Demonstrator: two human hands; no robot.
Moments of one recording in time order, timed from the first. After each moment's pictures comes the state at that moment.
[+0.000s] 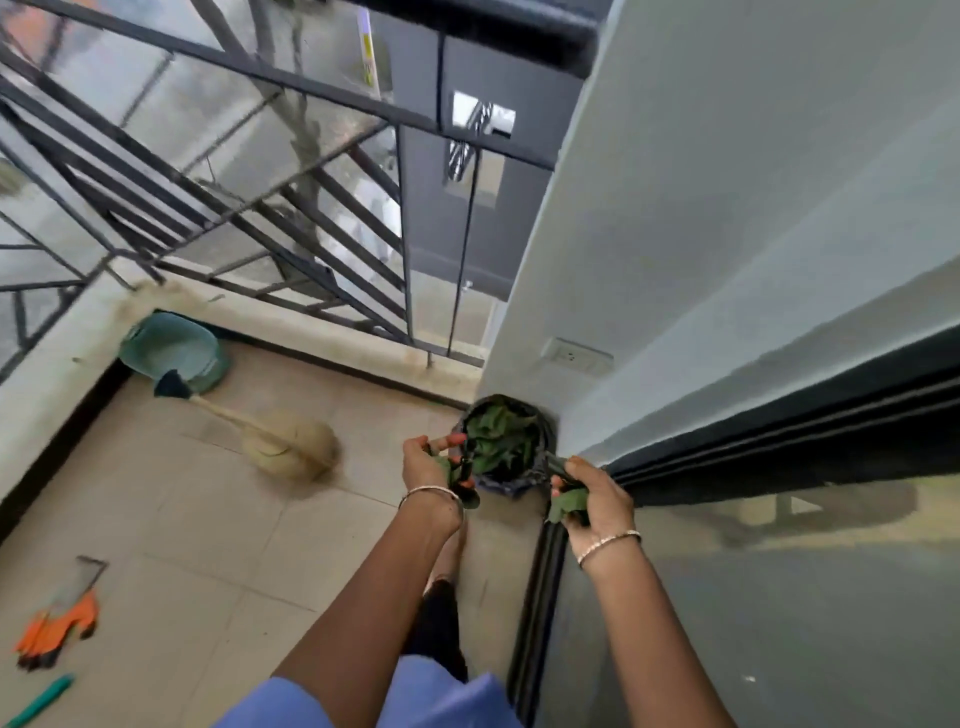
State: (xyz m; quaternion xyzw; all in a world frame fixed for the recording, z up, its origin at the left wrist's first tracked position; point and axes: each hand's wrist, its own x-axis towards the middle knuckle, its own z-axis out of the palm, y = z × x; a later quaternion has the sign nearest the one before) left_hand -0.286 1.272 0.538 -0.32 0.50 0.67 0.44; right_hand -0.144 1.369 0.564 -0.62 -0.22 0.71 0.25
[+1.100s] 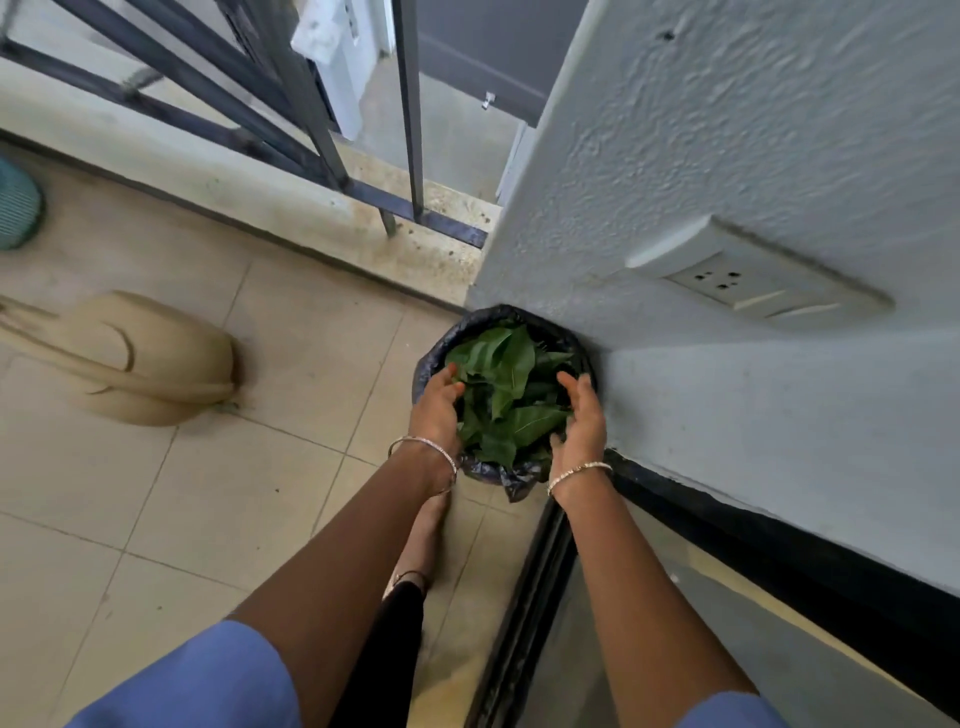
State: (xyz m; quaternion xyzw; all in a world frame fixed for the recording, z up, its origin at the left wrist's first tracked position) left_hand -0.328 1.431 0.173 -0.32 0.60 0.54 0.50; right_hand -0.216 1.523 0.147 -0.66 -0.31 0.67 0.10
